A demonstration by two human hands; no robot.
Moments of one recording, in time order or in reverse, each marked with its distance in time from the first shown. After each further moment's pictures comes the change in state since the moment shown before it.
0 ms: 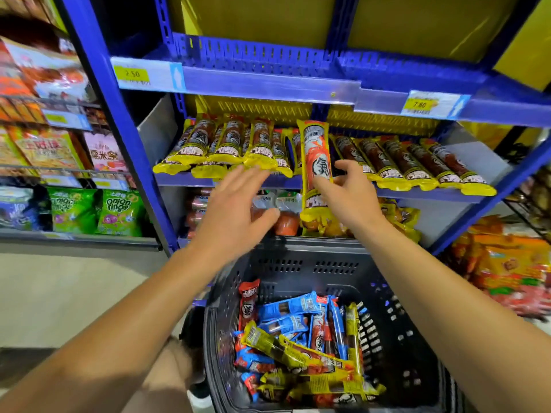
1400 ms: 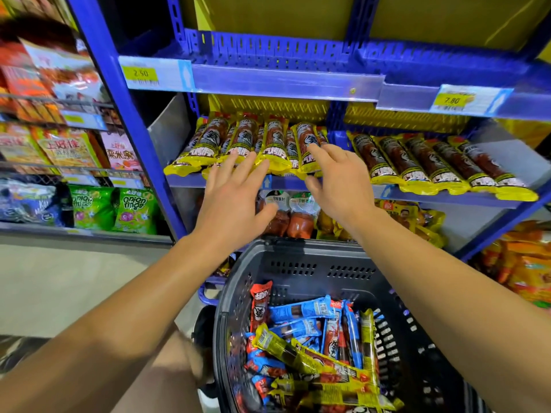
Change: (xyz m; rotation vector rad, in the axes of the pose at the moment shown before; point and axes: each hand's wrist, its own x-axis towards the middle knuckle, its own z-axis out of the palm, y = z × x) left_hand 0.025 -0.029 0.006 0.356 0.019 -0.013; right_hand 0.054 0.011 0.039 -0.703 0.066 -0.539
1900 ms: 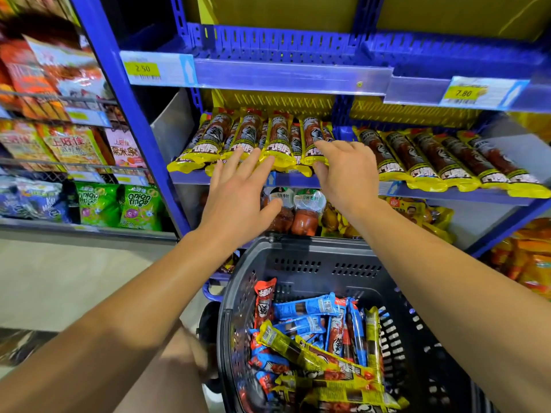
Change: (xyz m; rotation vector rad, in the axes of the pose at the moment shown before) left_hand 0.004 -0.001 0.004 -0.011 -0.006 -0.007; right_hand 0.013 0.008 0.013 -0.042 0.140 0.004
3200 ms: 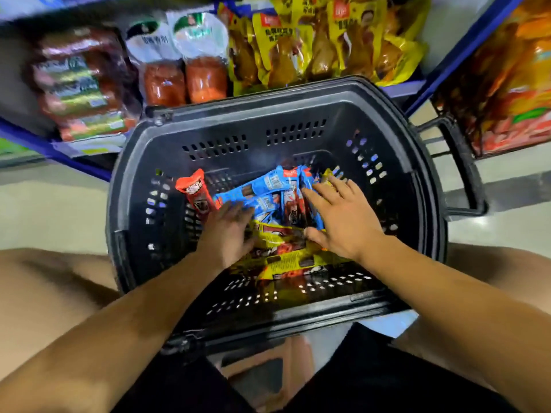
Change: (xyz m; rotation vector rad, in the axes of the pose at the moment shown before) left_hand -0.165 0.046 0.279 0.051 -0.839 0.170; right_hand -0.305 0.116 0.060 0.036 -0.947 0.116
